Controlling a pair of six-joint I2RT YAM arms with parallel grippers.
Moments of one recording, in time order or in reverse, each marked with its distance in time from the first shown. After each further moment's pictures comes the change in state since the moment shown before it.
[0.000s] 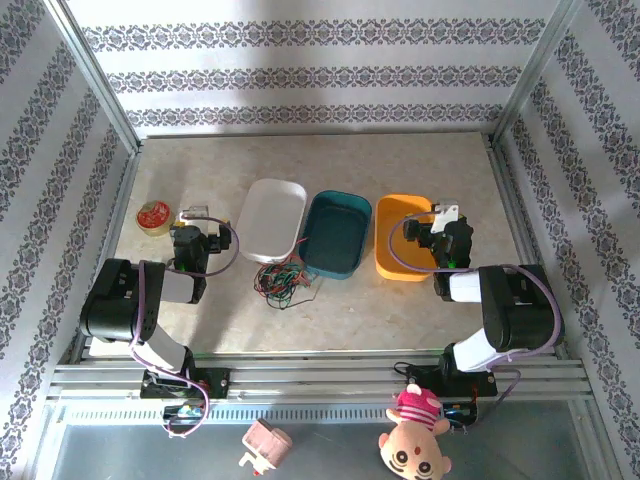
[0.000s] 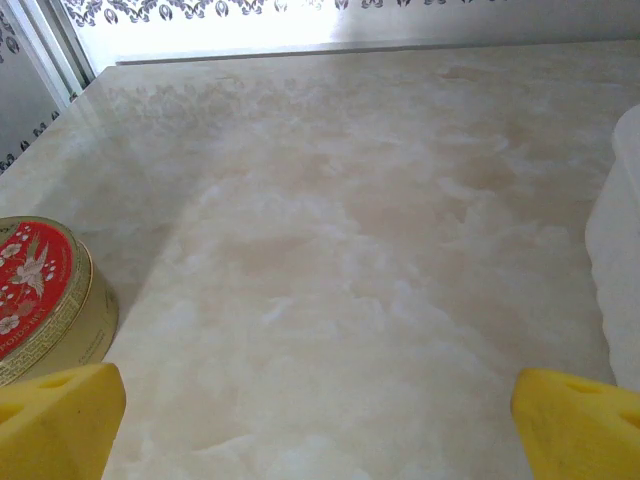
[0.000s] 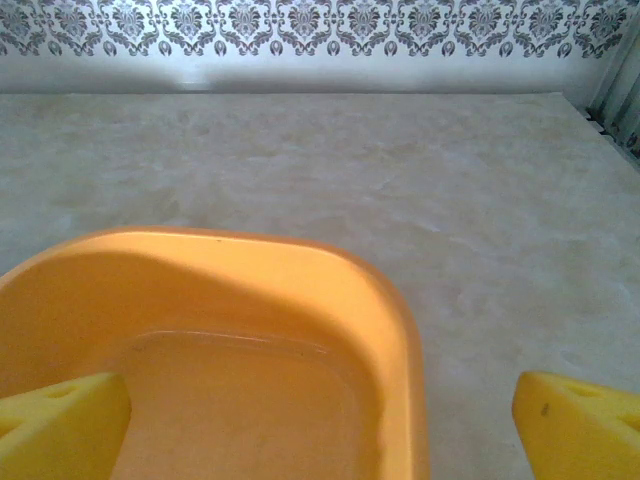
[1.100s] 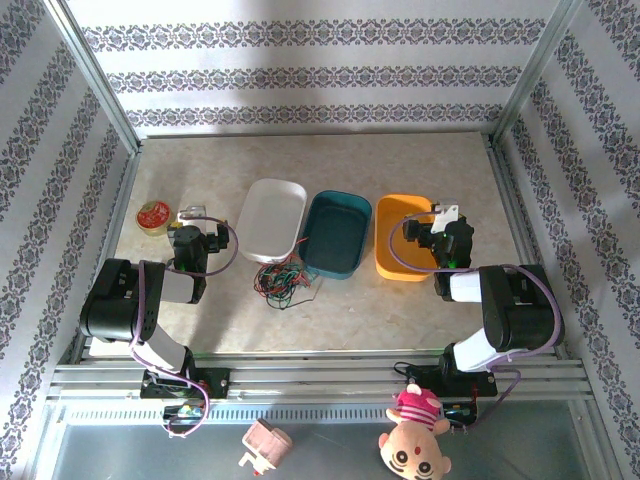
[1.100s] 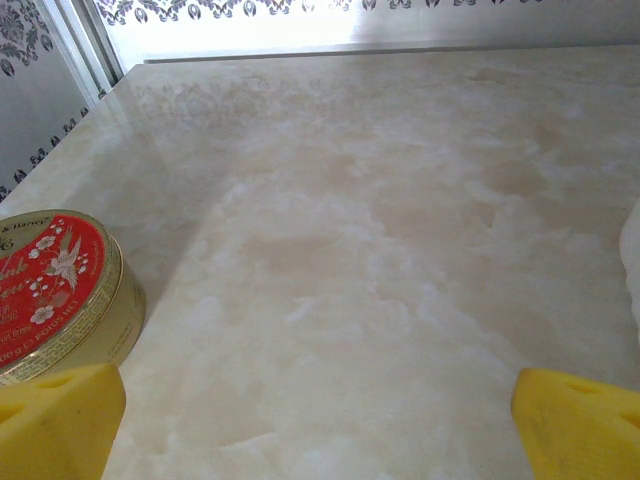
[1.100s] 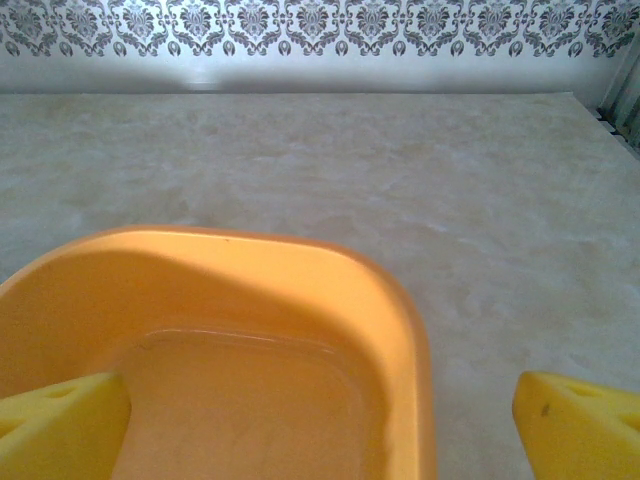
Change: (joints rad) left arm 0.002 0.000 0.000 0.000 -0.047 -0.009; right arm -0.002 0.000 0.000 0.000 -0.020 0.000
